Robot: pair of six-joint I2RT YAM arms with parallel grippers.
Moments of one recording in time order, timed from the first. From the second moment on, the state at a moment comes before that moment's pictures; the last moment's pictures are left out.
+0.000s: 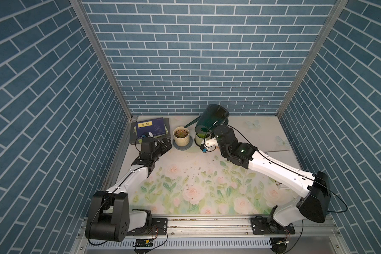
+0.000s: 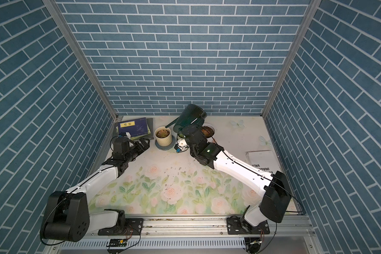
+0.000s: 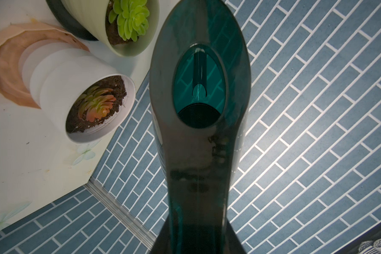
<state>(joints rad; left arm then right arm) -0.10 1.28 0.67 0.08 0.11 -0.72 0.94 1.48 1.32 -0.25 0.73 -1.88</state>
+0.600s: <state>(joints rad) -0.10 1.28 0.67 0.08 0.13 -0.72 0.98 1.42 1.29 -0.27 0.67 -1.88</state>
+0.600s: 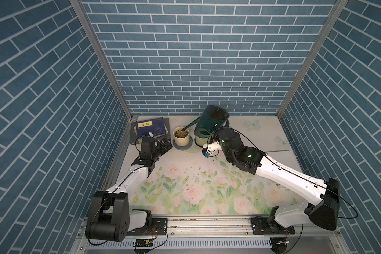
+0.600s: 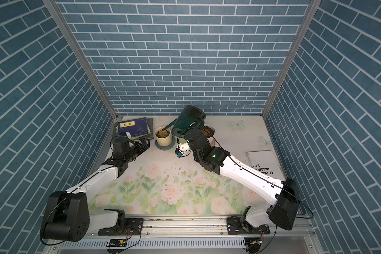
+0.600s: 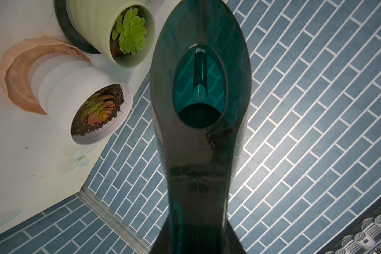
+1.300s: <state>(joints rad) -0.10 1.28 0.67 0.09 0.13 -0.72 0.94 1.52 1.30 -0.17 0.63 -1.89</state>
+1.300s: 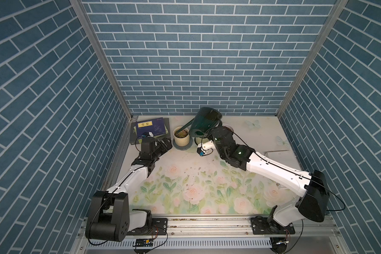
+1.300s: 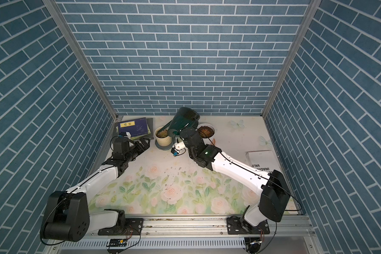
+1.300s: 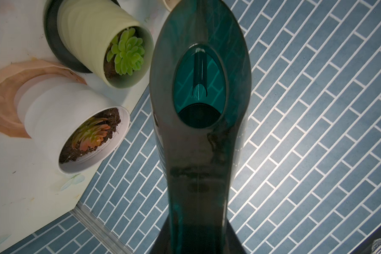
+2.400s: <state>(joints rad) -0.10 1.28 0.67 0.09 0.13 -0.72 0.98 1.38 1.20 -0.24 0.62 -1.89</state>
